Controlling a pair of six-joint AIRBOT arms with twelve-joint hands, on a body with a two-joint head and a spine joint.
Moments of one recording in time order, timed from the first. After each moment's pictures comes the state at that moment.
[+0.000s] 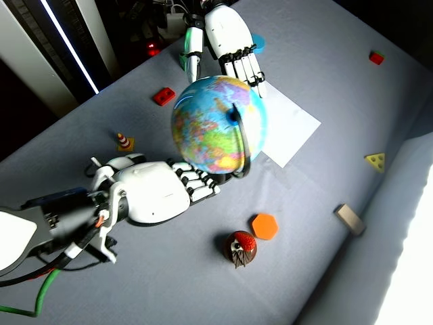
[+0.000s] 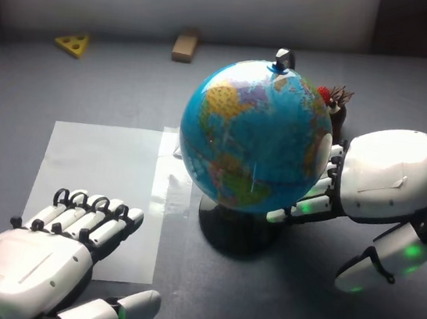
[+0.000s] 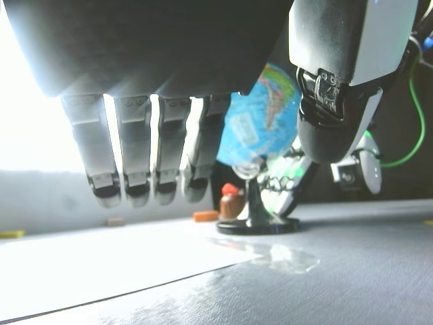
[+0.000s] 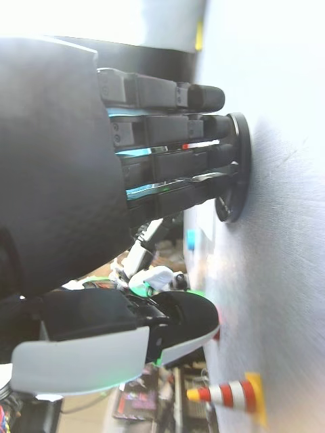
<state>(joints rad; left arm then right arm) 1.21 -1.04 0.66 -0.73 -1.18 1.40 -0.44 -1.22 1.48 -1.59 0.68 0.13</state>
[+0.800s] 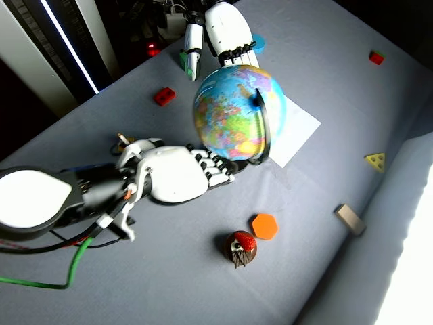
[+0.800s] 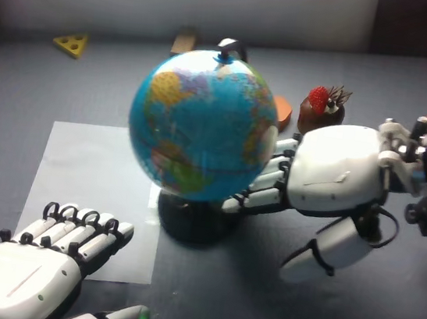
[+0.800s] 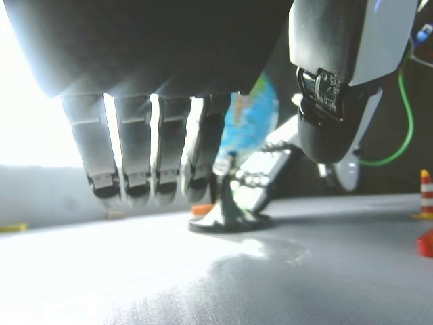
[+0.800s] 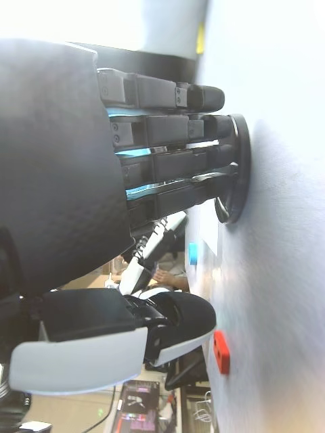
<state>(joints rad) 1.25 -1.02 0.63 -0.73 -1.18 1.39 -0.39 -1.31 1.44 -1.64 0.52 0.20</state>
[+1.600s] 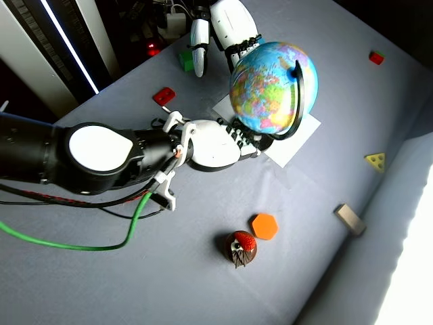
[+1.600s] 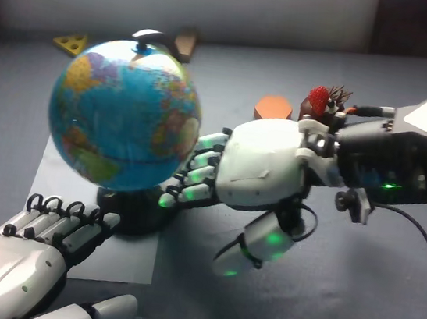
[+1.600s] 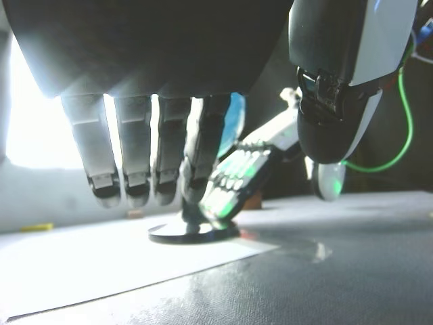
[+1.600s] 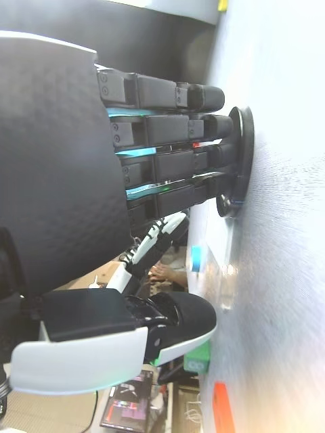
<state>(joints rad) 1.27 -0.99 0.62 -0.73 -1.19 1.36 -0.34 -1.48 1.50 -1.71 0.44 0.24</state>
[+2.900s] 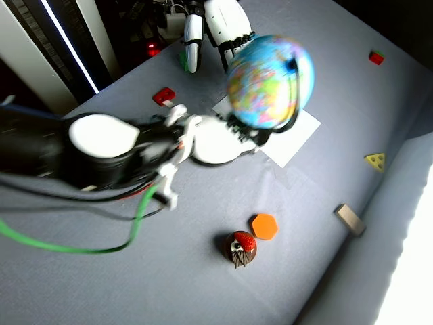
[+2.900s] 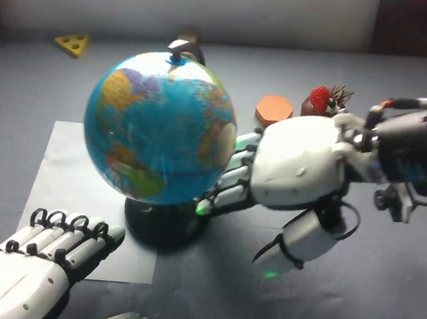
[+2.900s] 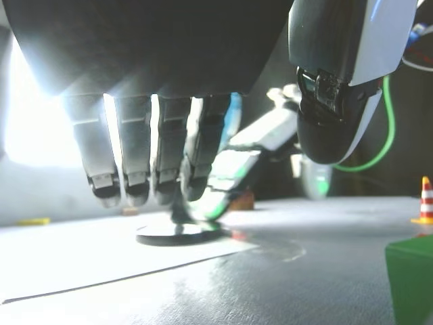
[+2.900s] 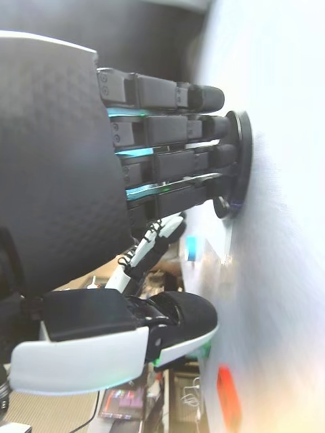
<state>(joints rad) 1.29 -0.99 0.59 -0.72 -1.22 1.36 -0.31 -1.36 1.43 -1.81 0.48 0.34</state>
